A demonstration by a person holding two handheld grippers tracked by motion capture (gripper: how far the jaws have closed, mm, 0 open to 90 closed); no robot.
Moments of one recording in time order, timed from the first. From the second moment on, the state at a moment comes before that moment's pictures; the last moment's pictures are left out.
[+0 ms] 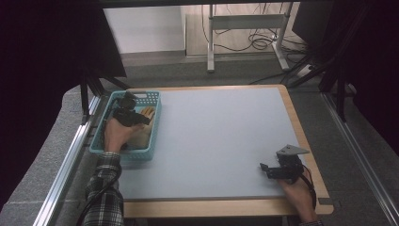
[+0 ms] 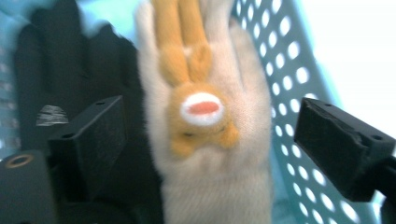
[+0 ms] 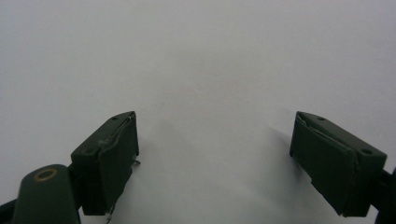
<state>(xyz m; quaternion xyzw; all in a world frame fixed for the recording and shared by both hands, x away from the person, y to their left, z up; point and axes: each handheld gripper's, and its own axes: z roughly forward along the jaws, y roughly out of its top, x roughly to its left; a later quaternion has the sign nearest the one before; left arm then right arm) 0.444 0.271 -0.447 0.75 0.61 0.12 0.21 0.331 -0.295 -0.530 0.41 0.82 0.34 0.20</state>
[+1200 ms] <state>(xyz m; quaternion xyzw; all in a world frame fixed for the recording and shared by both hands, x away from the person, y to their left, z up) 0.457 0.273 -0.500 0.75 0.63 0.11 0.18 0.331 -0.295 -0.530 0.41 0.82 0.35 0.20</state>
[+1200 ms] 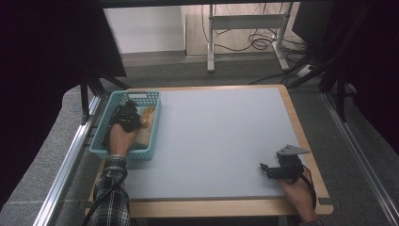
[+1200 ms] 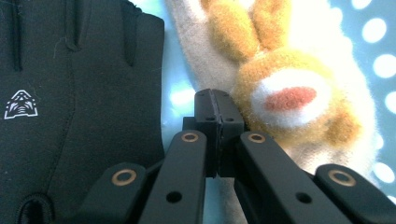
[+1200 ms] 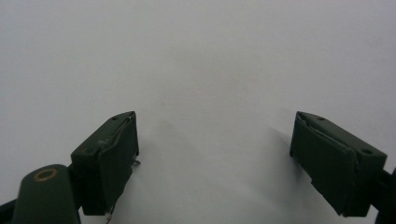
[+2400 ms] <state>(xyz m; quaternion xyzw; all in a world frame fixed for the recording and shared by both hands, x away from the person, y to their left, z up) 0.440 0.308 -0.456 0.69 0.64 0.17 0.28 0.332 -0.295 -0.530 0.41 0.82 0.35 0.20</state>
